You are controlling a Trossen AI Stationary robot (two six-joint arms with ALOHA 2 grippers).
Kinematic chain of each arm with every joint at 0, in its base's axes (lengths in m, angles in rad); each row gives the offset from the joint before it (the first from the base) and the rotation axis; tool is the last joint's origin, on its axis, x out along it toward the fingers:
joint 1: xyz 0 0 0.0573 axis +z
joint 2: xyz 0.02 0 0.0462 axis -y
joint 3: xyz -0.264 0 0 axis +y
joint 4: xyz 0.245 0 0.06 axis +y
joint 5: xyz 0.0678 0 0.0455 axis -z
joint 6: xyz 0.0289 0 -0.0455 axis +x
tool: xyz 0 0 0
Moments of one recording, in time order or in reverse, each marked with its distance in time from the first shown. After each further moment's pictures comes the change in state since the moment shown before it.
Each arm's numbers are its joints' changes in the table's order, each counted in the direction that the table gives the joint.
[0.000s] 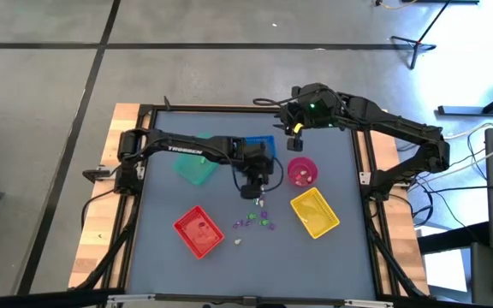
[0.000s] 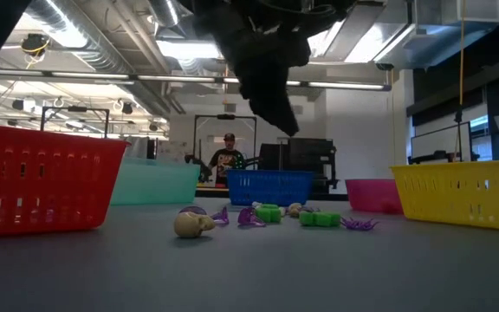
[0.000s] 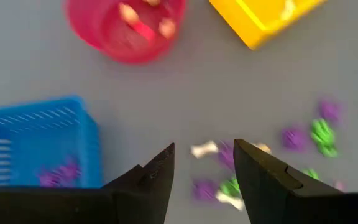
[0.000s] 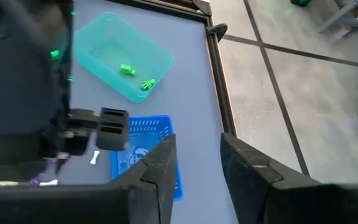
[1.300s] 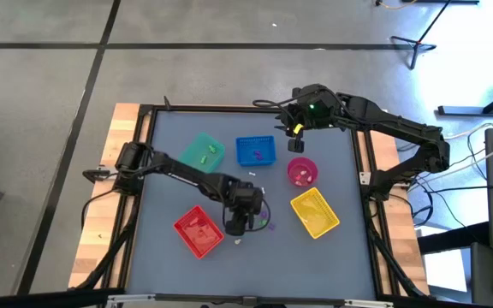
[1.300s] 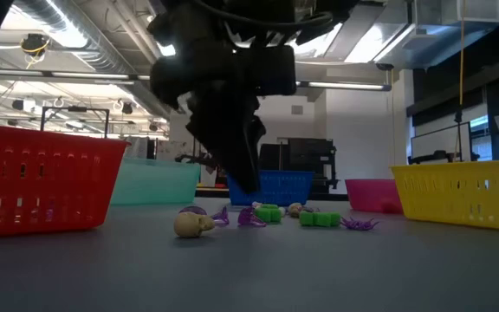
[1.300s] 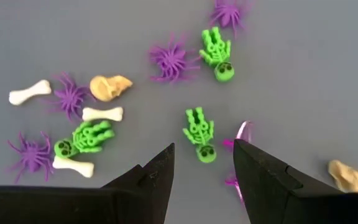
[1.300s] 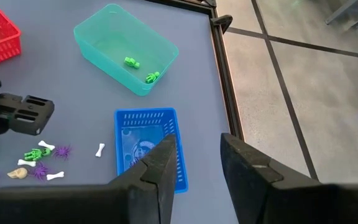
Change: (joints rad) left arm -0.242 -0.031 0.223 -0.126 -0.034 -0.133; right arm 0.000 0.000 0.000 0.031 -0.009 0.013
